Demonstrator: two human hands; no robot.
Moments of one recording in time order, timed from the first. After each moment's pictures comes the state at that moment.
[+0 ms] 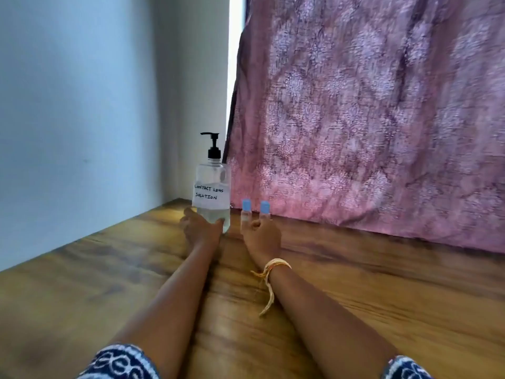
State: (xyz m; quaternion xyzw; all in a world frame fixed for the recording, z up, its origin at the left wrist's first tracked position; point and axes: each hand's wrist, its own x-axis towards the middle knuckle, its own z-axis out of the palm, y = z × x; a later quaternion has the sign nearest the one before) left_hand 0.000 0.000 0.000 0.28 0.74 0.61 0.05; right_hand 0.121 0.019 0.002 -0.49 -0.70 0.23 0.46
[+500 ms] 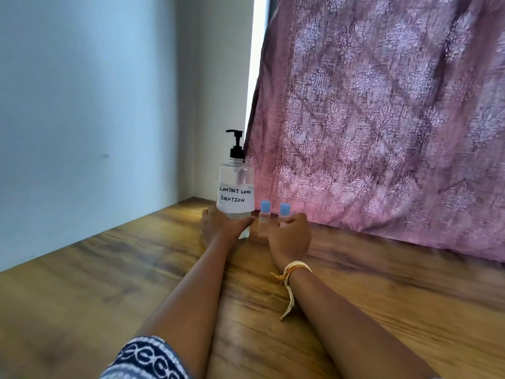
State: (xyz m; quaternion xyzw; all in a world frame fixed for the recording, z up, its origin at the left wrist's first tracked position) left_hand -0.019 0.021 -0.003 0.33 0.76 0.56 0.03; right_hand 0.121 0.029 0.004 -0.53 -0.58 0.23 0.58
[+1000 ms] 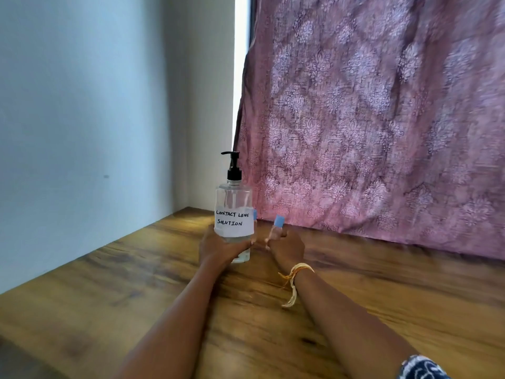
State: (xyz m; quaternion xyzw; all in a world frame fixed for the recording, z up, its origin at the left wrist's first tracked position) left_hand 0.021 -0.037 0.000 0.39 0.70 0.58 0.10; right_hand 0.166 0.029 0.007 -0.52 -0.63 0.34 0.48
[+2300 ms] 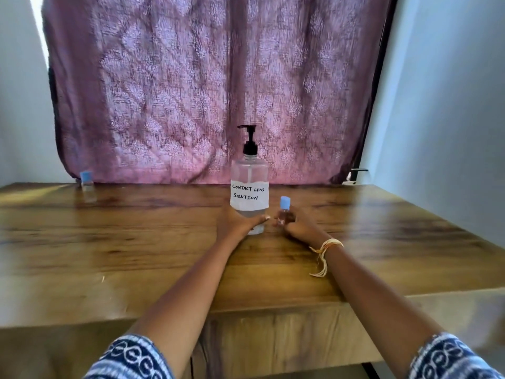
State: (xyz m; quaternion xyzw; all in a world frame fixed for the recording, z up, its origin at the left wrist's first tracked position) left_hand 0.437 -0.094 -0.005 0.57 0.53 0.56 0.26; right_hand 0.619 -0.100 0.005 -0.55 -0.69 0.25 0.40
